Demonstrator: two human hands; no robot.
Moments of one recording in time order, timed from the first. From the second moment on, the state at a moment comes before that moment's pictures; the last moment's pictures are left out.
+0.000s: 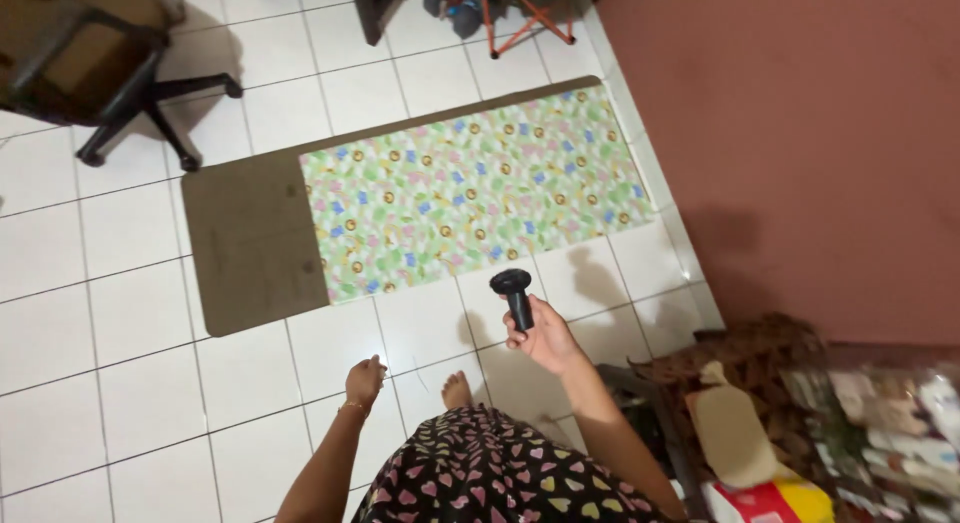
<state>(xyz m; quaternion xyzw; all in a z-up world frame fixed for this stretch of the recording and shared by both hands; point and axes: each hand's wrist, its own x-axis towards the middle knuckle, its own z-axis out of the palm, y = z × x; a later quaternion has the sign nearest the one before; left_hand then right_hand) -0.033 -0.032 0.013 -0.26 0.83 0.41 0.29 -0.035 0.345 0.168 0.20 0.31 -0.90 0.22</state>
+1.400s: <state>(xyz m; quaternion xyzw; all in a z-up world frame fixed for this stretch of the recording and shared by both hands) -0.873 -0.427 -0.027 -0.02 0.92 0.14 0.37 -0.959 0.071 0.227 0.18 0.21 -0.96 0.10</state>
